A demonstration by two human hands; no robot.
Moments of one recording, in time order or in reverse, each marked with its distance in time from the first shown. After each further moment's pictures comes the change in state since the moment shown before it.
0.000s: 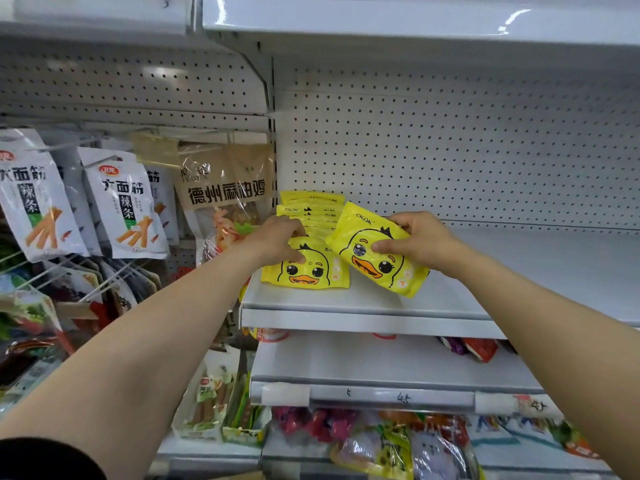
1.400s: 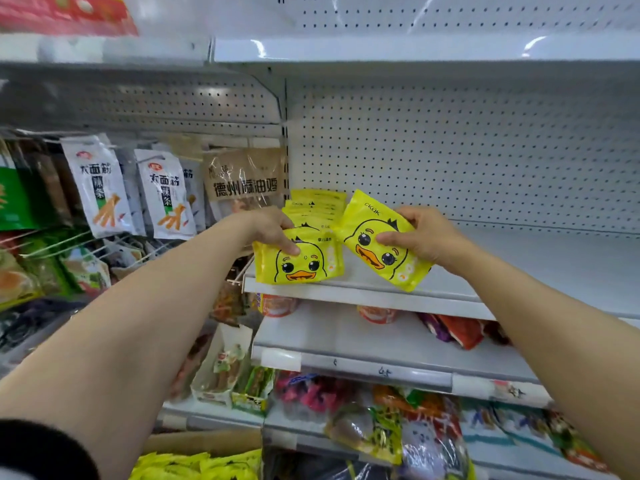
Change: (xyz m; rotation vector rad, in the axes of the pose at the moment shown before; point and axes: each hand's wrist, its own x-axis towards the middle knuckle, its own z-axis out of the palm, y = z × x) left_hand -0.079 0.077 -0.056 -0.171 -0.232 -0.353; right_hand -0.072 0.007 -0.040 0.104 -0.035 -0.102
